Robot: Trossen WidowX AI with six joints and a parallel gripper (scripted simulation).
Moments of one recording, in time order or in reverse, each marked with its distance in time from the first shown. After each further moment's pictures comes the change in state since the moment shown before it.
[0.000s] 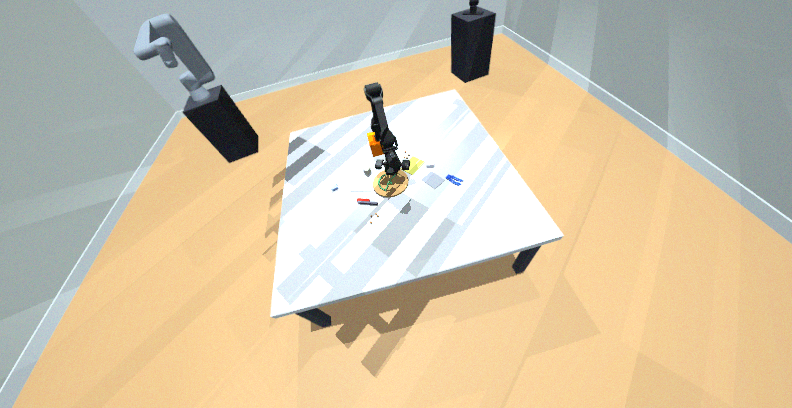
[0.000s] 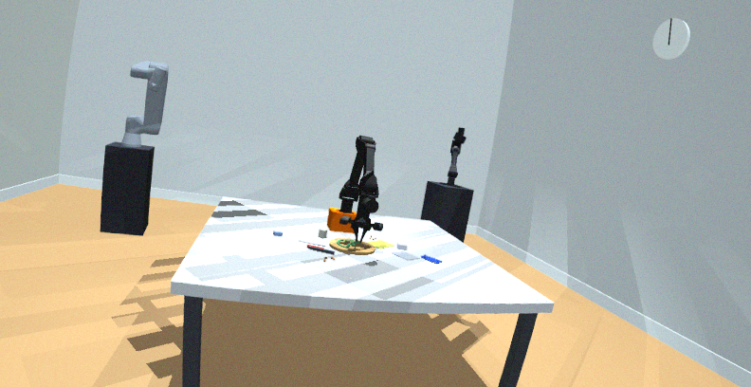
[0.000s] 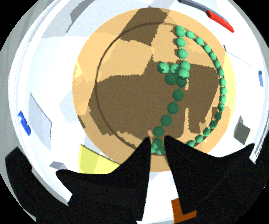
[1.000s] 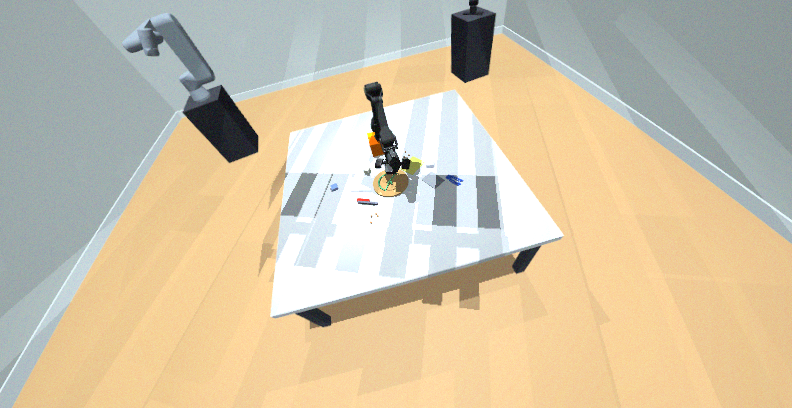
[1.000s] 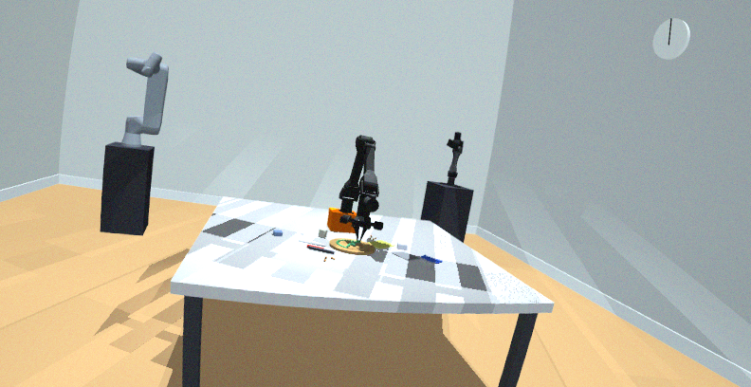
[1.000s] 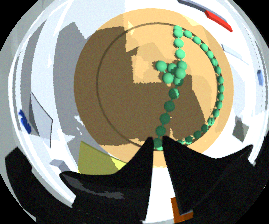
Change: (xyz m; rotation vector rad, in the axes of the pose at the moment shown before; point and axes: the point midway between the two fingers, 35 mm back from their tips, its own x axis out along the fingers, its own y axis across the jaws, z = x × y) arm -0.005 0.000 -0.002 -0.002 0.008 -0.004
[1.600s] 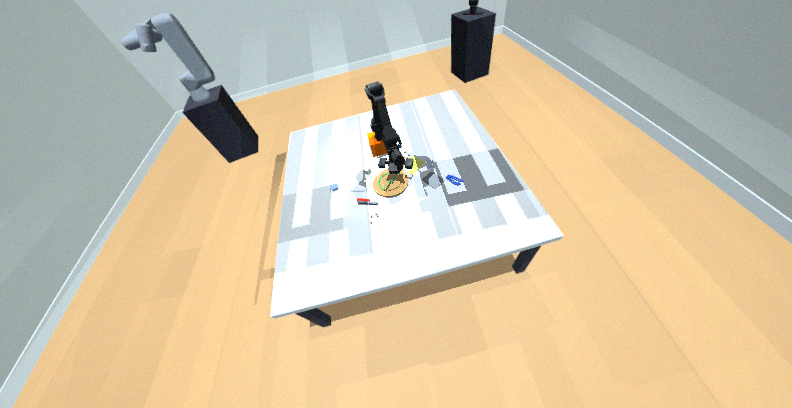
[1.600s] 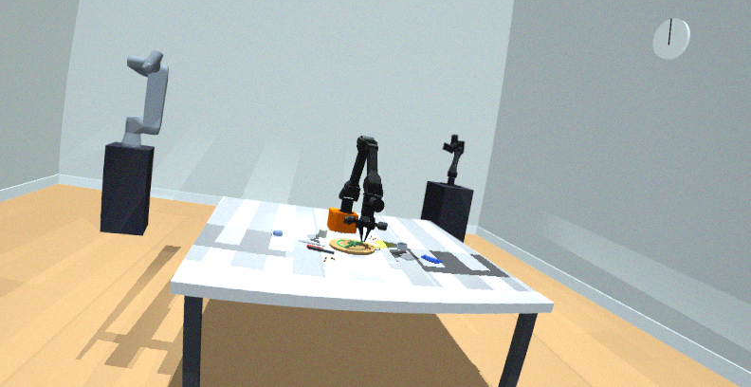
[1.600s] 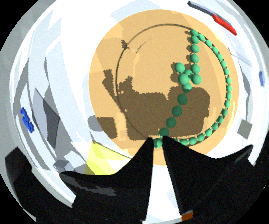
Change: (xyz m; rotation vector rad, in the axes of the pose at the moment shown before) arm 0.001 0.018 -0.003 -0.005 -0.010 0.010
